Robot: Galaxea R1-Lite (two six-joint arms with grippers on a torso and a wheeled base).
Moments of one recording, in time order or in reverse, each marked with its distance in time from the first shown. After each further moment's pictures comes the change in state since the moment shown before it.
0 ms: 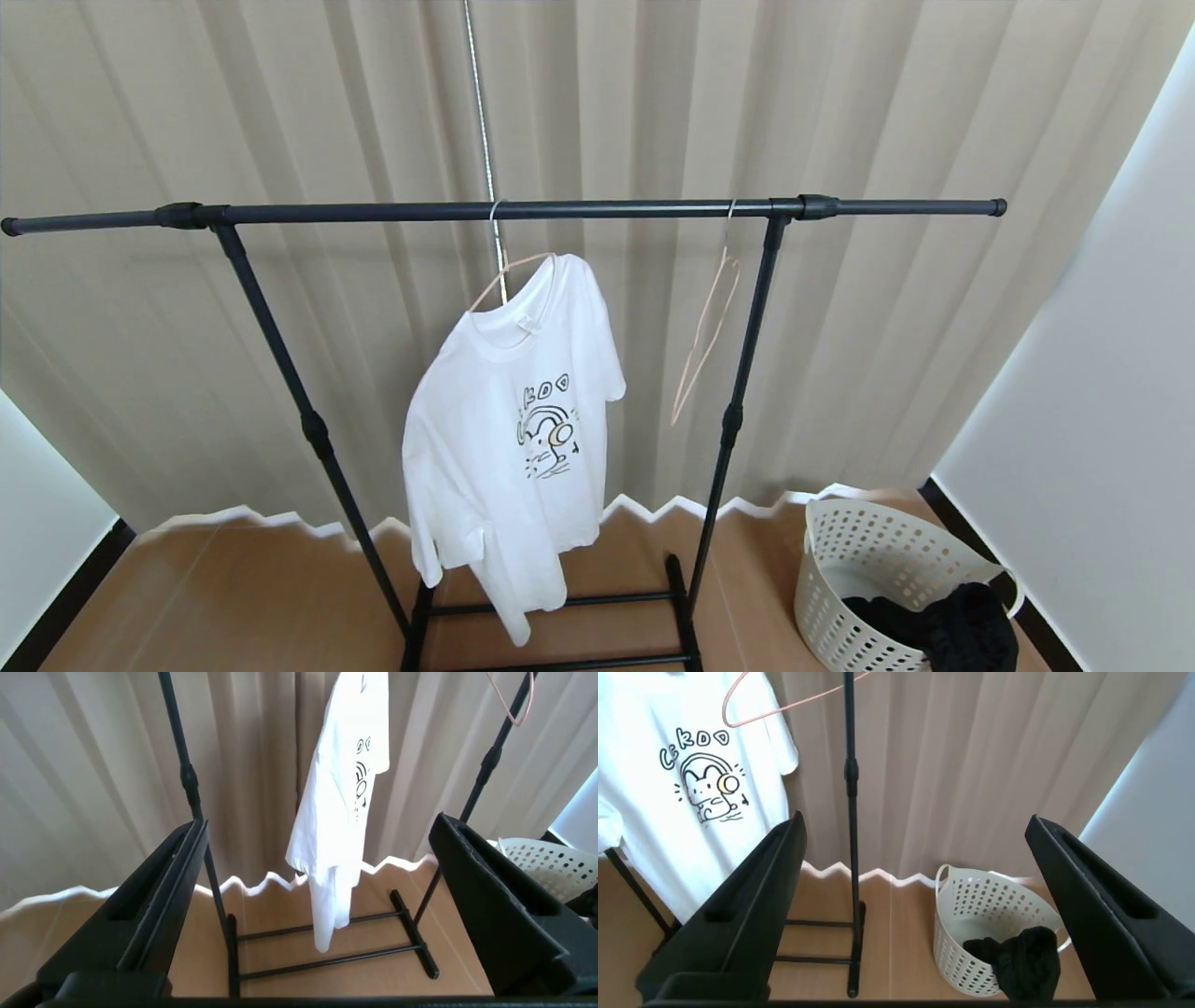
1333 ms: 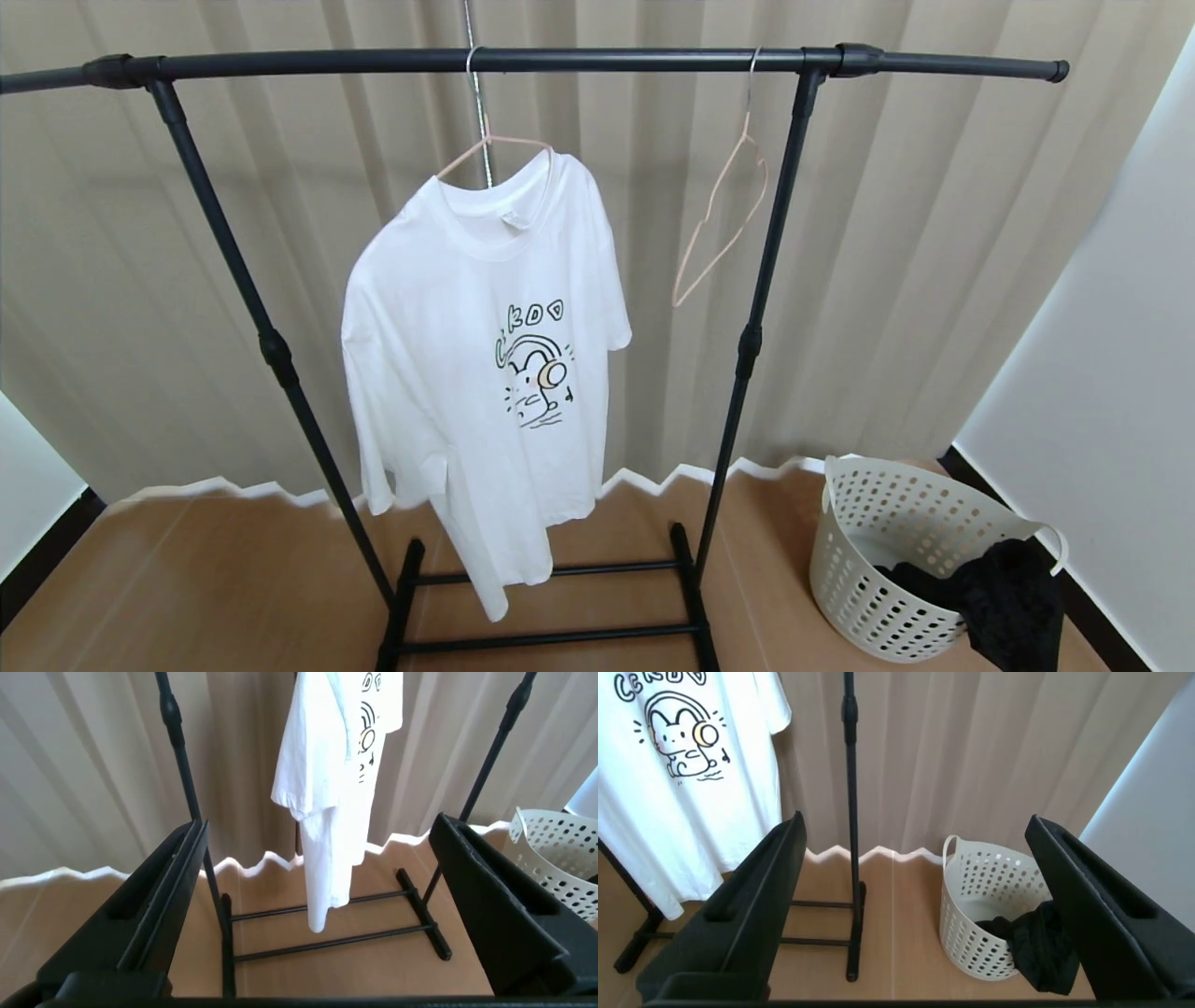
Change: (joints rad) left arm 0.001 0.001 0.000 0.000 -0.002 0.001; right arm 0.000 -0.001 0.000 0.000 -0.002 0.000
